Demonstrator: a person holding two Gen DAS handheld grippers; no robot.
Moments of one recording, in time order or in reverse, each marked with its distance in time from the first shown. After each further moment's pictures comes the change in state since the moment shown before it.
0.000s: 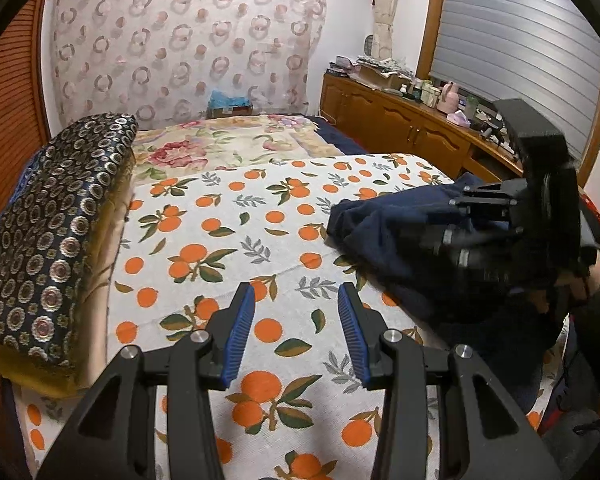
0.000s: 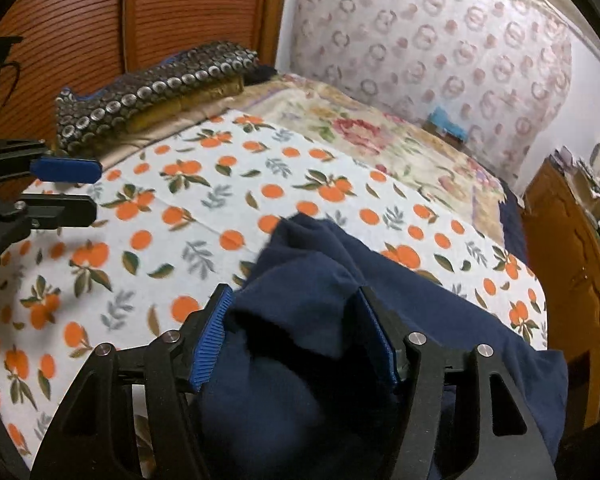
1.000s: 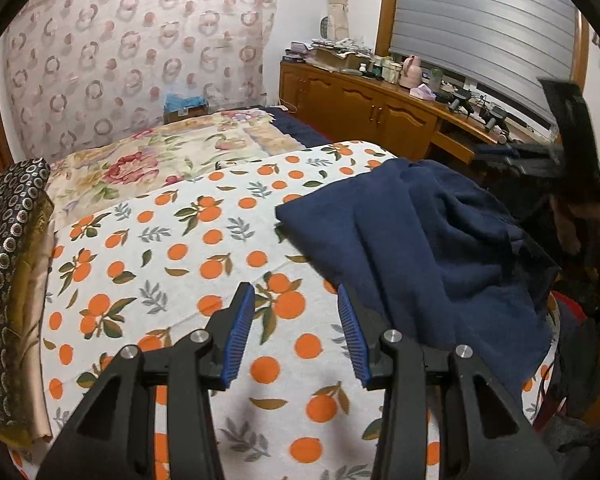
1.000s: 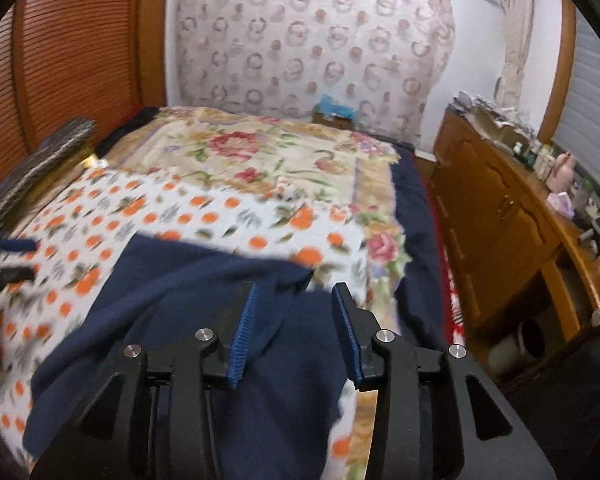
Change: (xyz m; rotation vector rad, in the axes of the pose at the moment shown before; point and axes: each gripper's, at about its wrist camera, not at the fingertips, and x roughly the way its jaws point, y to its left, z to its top) left arm 0.044 -0.081 0.031 0.121 0.045 -0.074; right arm -0.105 -0.159 -0.075 0.287 -0.057 -0.212
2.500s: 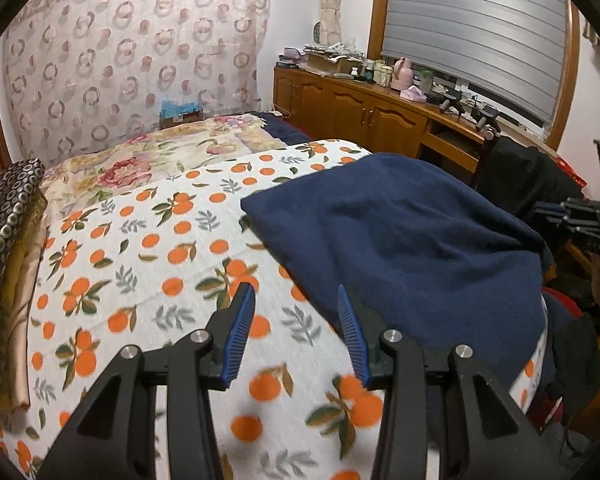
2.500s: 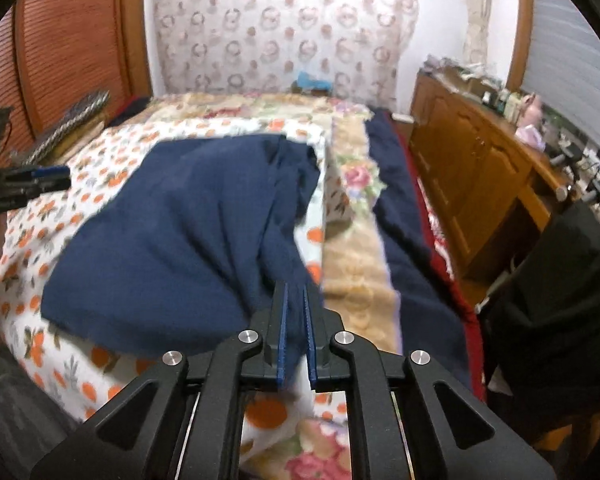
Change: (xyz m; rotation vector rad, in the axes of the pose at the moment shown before) left arm -0.005 -0.036 -0.010 0.005 -0.022 0.001; right arm -0.098 -0.018 -0.118 0.112 0.016 -0.050
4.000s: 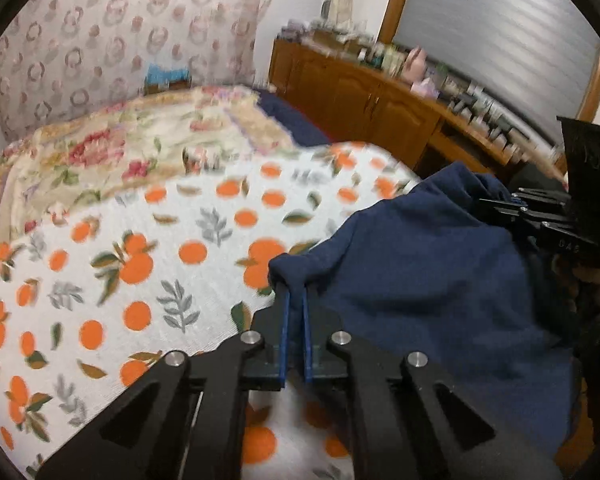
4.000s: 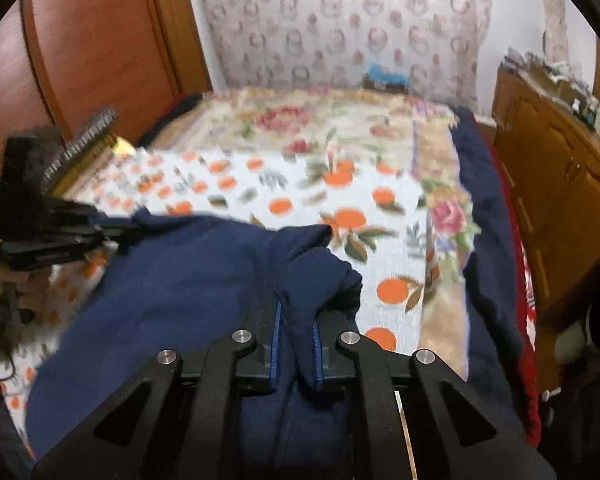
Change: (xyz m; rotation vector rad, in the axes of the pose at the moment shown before) left arm 0.099 0.036 0.075 -0.085 0.070 -0.087; right arm 0.155 0.006 0.123 -0.057 0.009 0.286
